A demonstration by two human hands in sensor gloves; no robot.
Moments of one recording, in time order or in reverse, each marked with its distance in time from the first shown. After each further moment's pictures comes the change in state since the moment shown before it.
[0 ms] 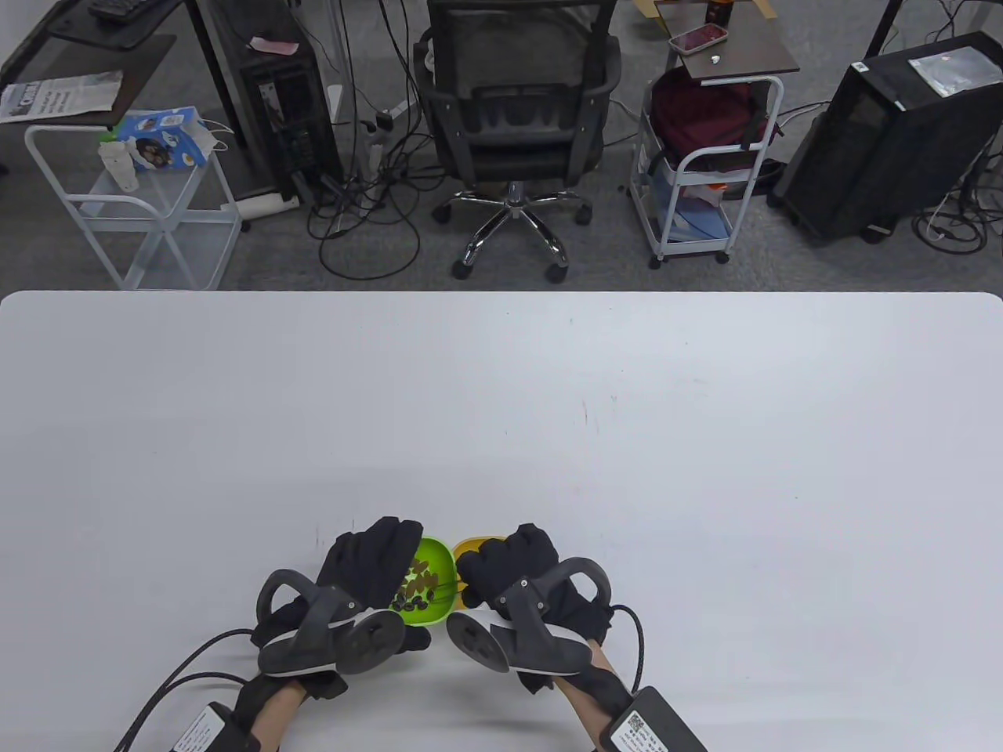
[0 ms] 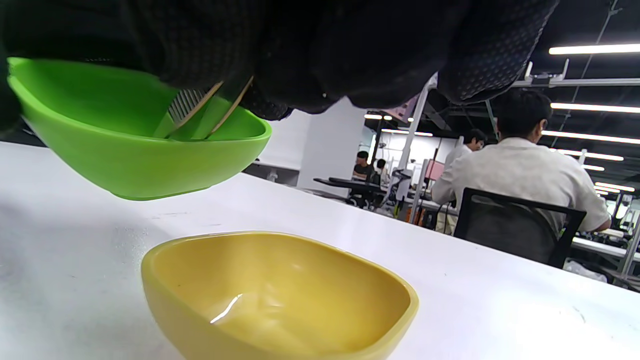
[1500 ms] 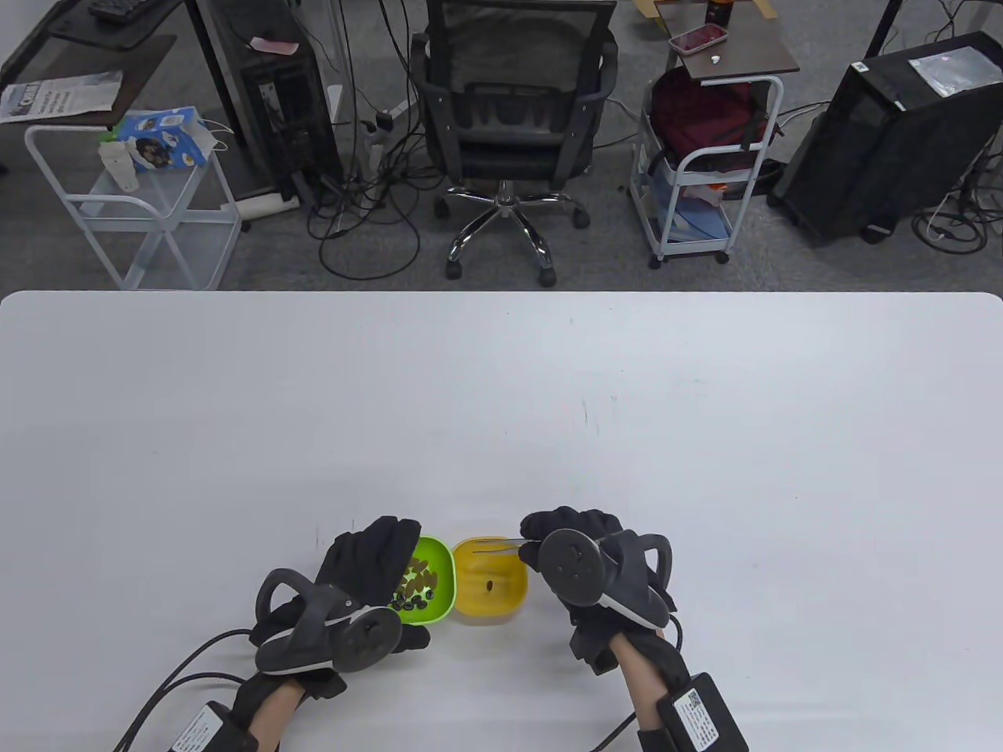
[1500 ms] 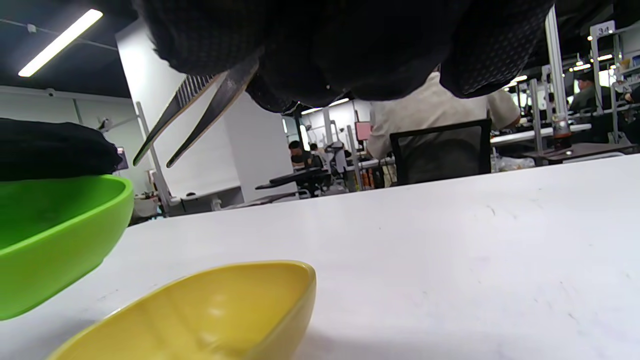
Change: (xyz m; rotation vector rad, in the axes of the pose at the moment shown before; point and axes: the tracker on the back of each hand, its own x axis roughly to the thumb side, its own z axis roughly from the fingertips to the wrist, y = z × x) left_hand -0.003 -0.001 0.000 0.000 0.003 0.020; right_hand -0.083 0.003 0.014 0.027 0.302 -0.356
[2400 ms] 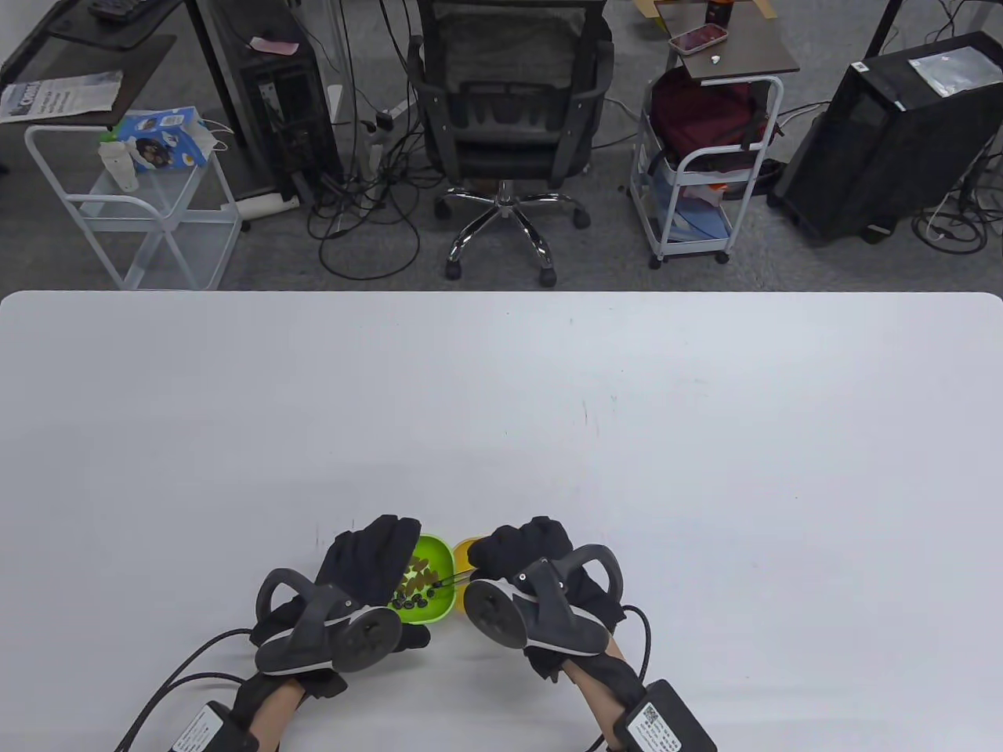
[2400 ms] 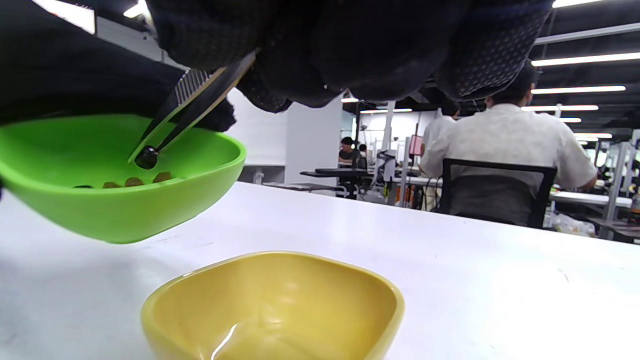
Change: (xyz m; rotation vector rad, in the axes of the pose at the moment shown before) left_hand 0.000 0.000 0.000 0.010 0.002 0.001; right_hand 0.060 0.004 0.002 0.017 -0.190 0.212
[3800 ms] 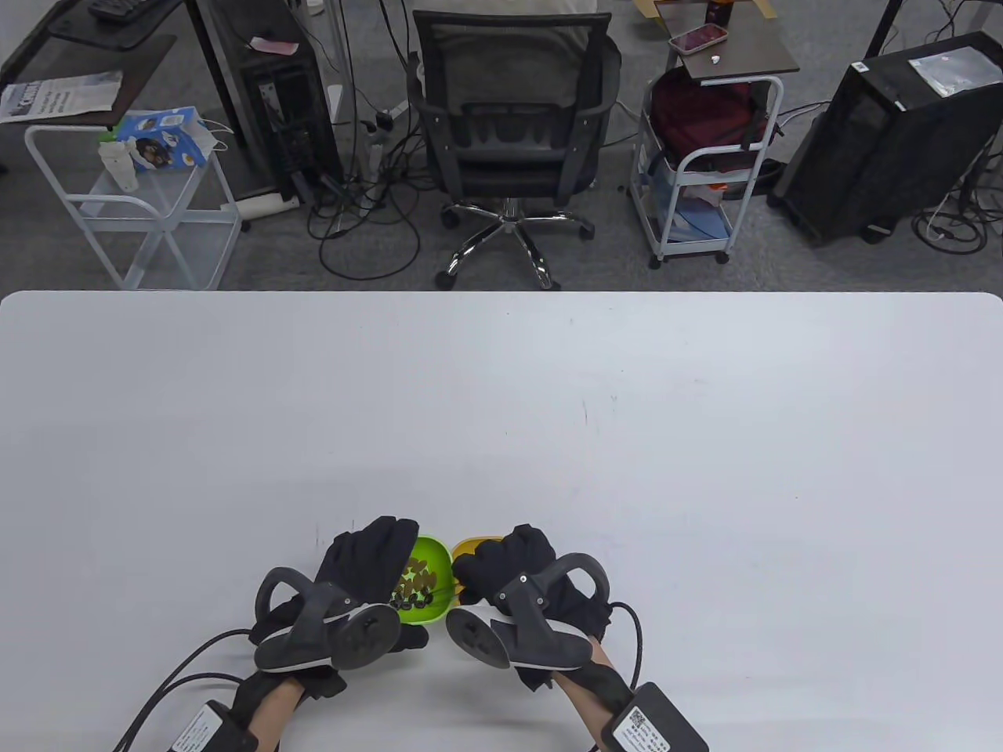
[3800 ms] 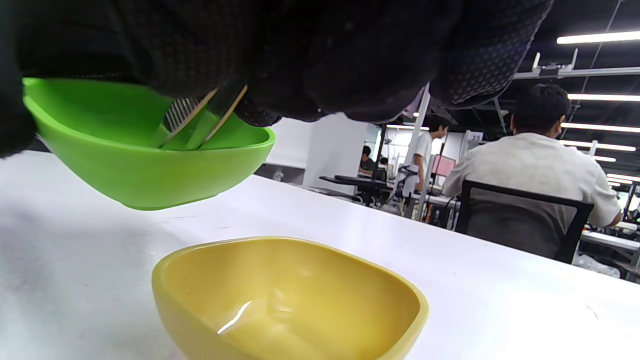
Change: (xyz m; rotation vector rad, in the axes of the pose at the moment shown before) left_hand -0.002 0.001 -0.001 -0.014 -0.001 0.012; right_hand 0.024 0.014 0.001 -0.027 -0.119 0.127
